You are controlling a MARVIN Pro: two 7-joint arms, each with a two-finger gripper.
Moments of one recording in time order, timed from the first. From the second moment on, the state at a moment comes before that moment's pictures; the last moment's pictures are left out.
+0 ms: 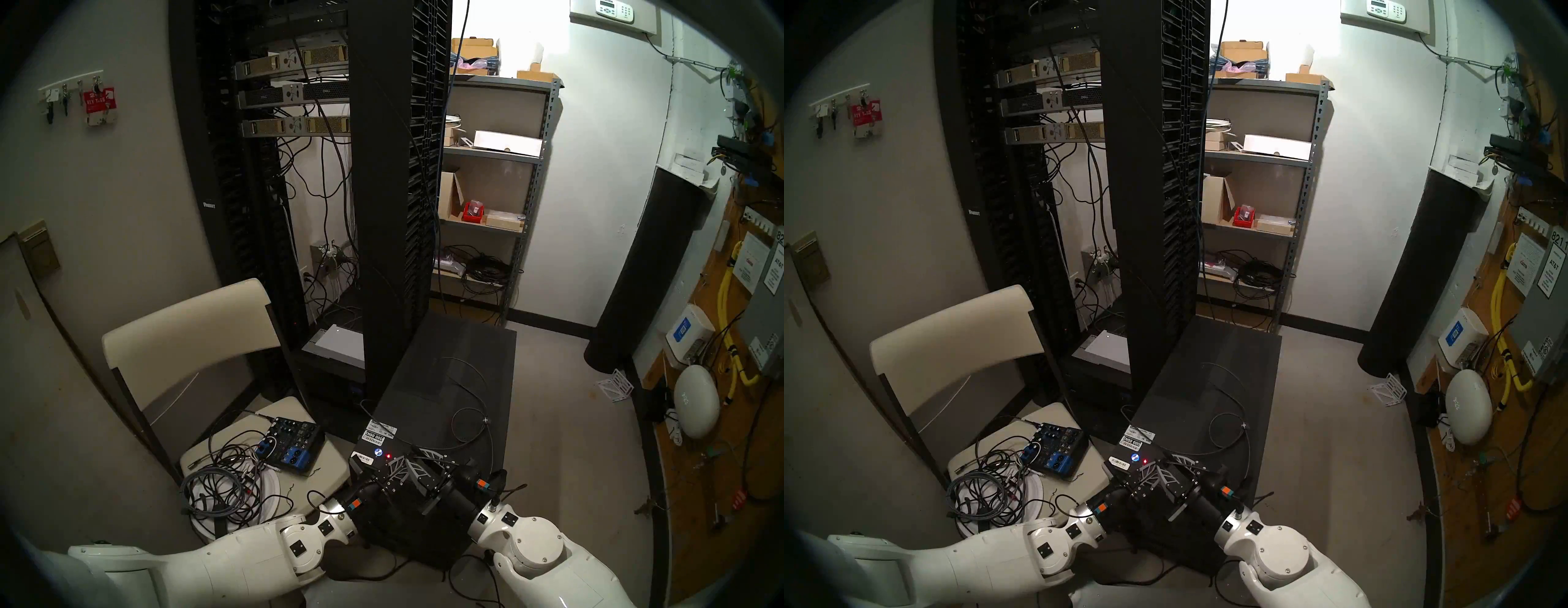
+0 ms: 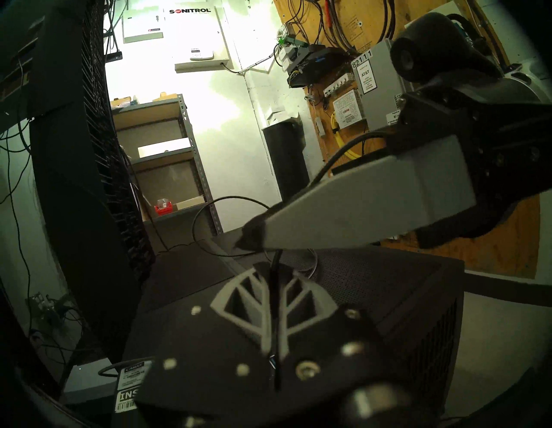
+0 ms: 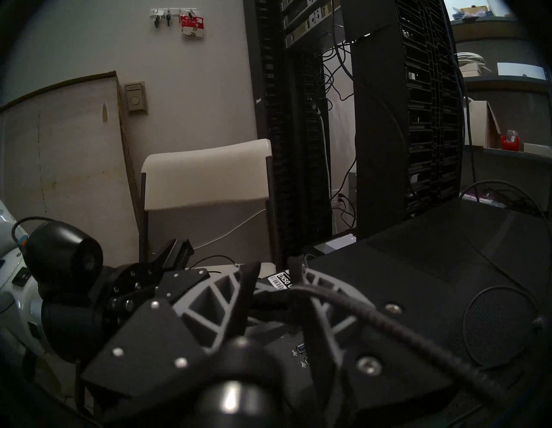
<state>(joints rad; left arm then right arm) 1.35 -1.09 -0.41 -1.10 -0.18 -0.81 0.21 -1.86 -1.19 1.19 -1.53 0.25 -0.34 0.36</state>
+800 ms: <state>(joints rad) 1.35 -1.08 -0.39 -1.12 -0.31 -0.81 0.10 -1.83 -1.22 1.19 -1.43 0.20 -0.44 0.33</state>
